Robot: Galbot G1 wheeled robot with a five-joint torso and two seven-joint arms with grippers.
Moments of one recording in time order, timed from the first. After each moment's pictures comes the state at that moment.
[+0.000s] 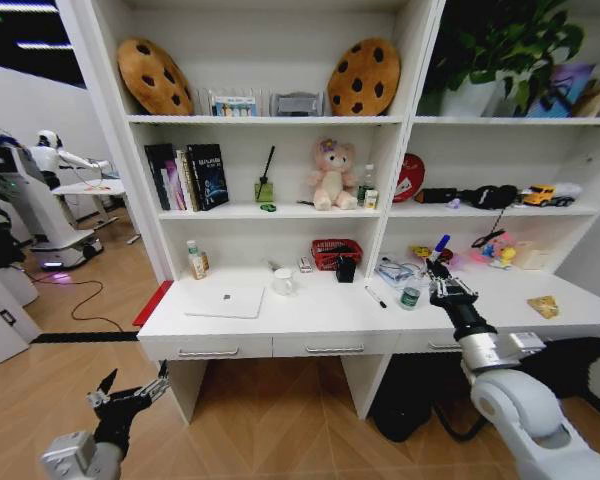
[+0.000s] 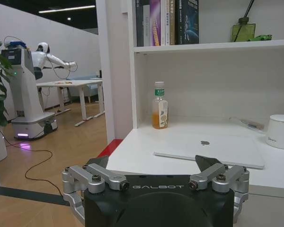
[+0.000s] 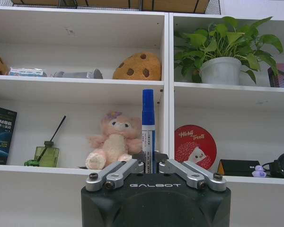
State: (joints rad) left arm 1.97 -1.25 -0.80 -2.50 -0.46 0.28 -0.35; right arm -1.42 0.94 0.79 2.17 0.62 0.04 0.12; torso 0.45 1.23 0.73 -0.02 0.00
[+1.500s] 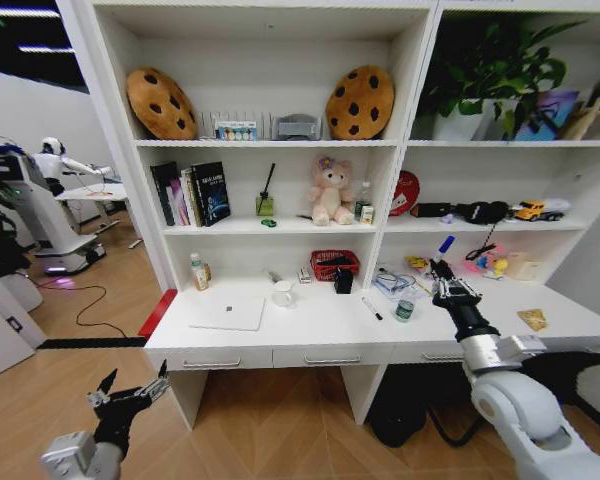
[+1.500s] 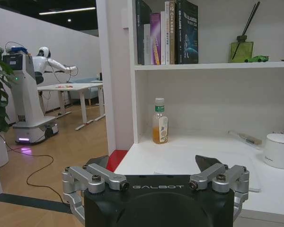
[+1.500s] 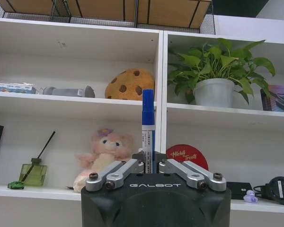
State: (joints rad) left arm 1.97 -1.25 -0.80 -2.50 -0.46 0.28 -0.35; right arm -1.42 0.93 0.80 2.16 0.60 0.06 0.15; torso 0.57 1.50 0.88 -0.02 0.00
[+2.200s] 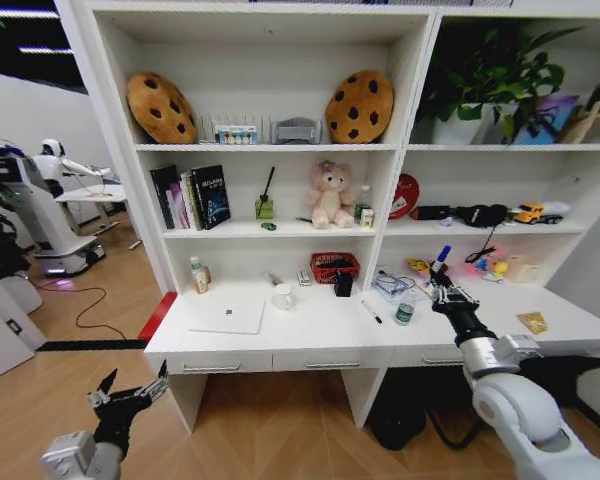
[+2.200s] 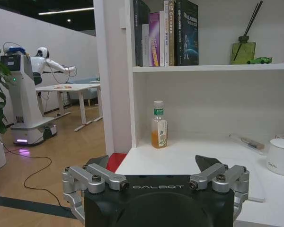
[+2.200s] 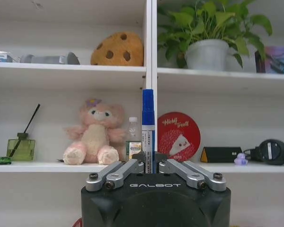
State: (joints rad) left arm 1.97 -1.25 -0.80 -2.50 -0.46 0.28 -0.35; right arm -1.43 0.95 0.80 2.15 0.66 -0.07 0.18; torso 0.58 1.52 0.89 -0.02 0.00
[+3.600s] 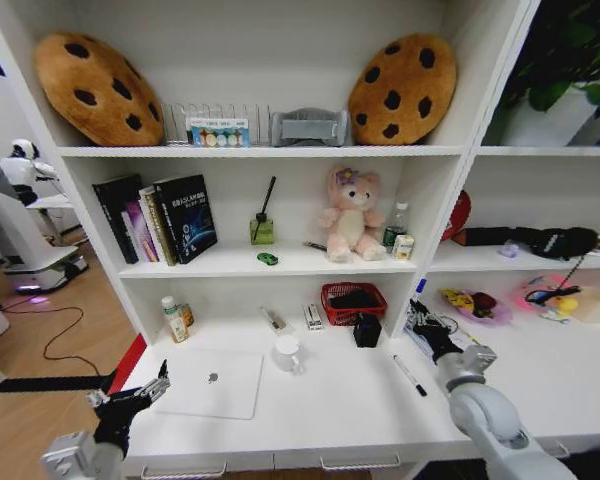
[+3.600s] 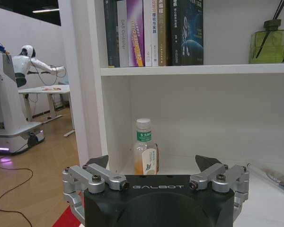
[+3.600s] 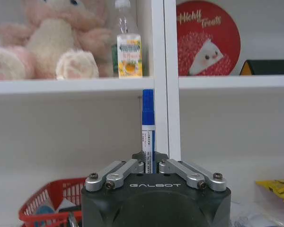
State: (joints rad) left arm 1.97 -1.25 -0.80 -2.50 -0.46 0.28 -0.35; right arm -1.35 0.99 0.64 1.86 0.61 -0.02 0.13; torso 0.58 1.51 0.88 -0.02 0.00
